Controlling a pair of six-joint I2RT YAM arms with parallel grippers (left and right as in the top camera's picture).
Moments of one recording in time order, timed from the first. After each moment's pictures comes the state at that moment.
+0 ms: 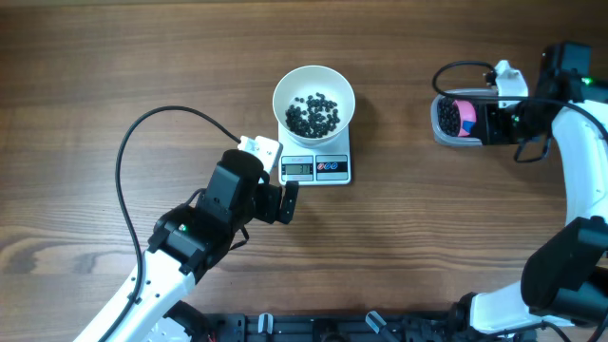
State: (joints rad) left arm -0.56 1.04 0.75 -0.53 -0.04 -0.20; right arm -0.26 1.69 1.41 -1.08 -0.32 -0.34
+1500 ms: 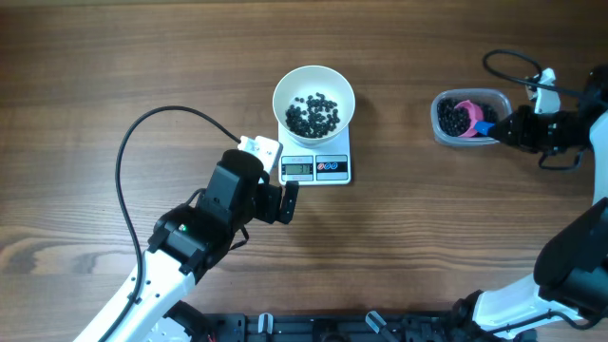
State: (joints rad) left arm -0.56 1.04 0.75 -0.53 -0.04 -0.20; right arm -0.47 1.76 1.41 -1.10 -0.58 -0.32
